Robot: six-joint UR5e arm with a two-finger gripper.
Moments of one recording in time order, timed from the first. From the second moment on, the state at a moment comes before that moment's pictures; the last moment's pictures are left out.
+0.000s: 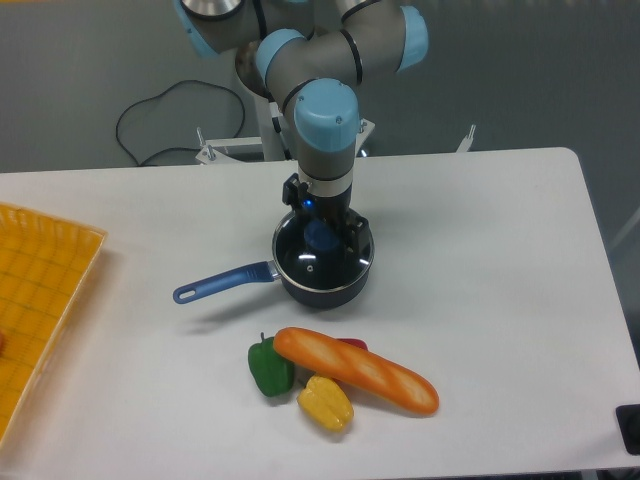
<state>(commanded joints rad) 2.47 -1.70 -1.97 -1.02 1.54 1.10</state>
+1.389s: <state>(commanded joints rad) 2.47 -1.70 -1.98 -1.02 1.54 1.11</state>
